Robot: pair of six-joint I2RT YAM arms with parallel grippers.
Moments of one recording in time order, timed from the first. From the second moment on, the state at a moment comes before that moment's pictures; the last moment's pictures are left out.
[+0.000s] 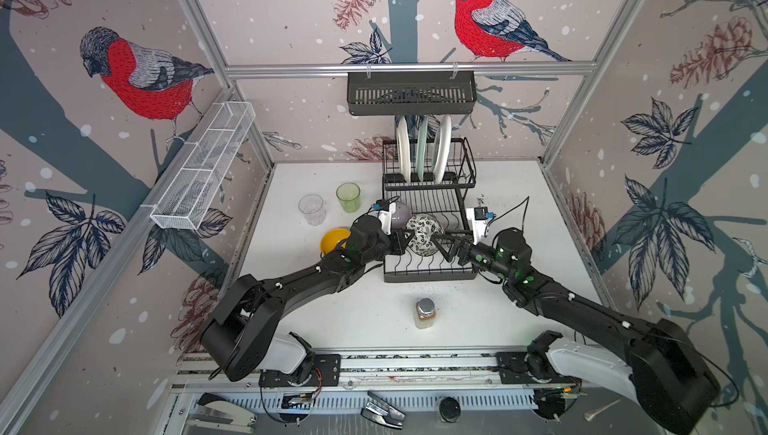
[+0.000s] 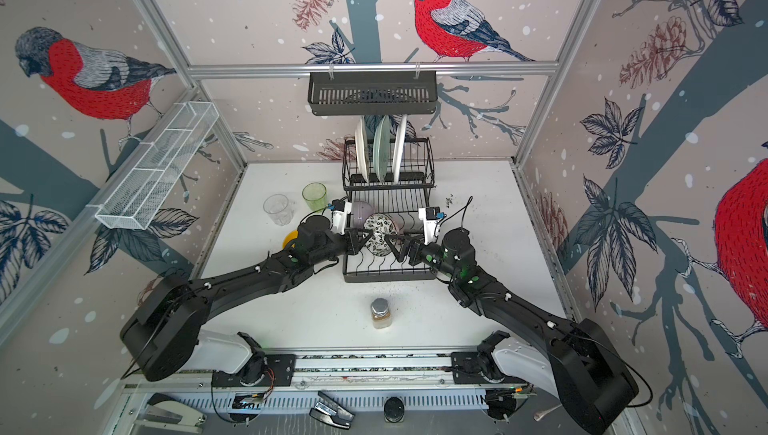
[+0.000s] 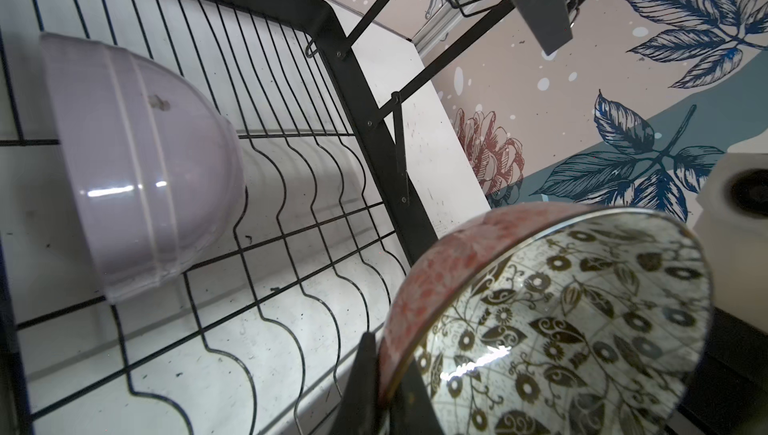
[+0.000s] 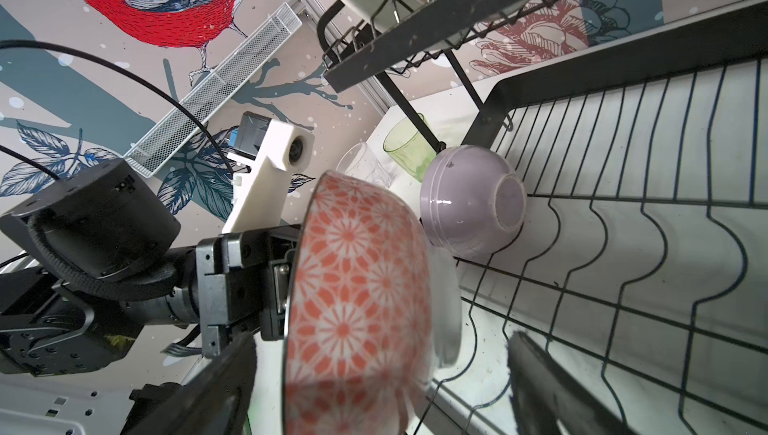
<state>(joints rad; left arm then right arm) -0.67 1.41 0.69 0.34 0.27 -0.69 0.58 1.09 0.43 0.51 -0.38 0.60</state>
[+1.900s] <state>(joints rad) -0.31 1.01 0.63 -0.20 -0.07 -0.60 0.58 1.19 0.50 0.47 -0.39 0.50</state>
